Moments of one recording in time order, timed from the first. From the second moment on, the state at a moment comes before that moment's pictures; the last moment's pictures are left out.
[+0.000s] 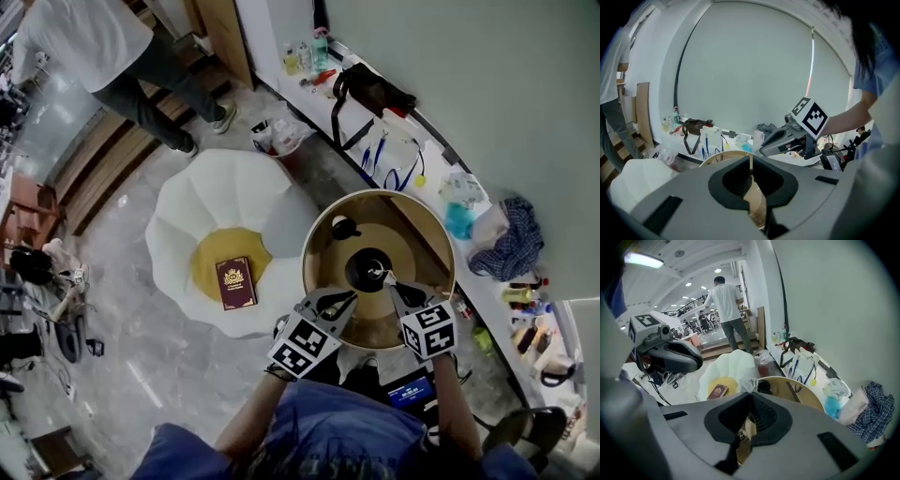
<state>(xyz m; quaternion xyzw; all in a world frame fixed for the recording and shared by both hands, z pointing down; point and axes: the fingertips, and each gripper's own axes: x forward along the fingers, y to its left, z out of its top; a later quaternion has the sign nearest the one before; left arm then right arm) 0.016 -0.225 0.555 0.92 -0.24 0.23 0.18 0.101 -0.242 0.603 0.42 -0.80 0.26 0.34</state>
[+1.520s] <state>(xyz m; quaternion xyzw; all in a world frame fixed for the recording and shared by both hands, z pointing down) -0.019 -0.248 0.616 0.91 -0.25 0.24 0.24 0.093 -0.284 0.776 0.33 -0.72 0.18 0.58</state>
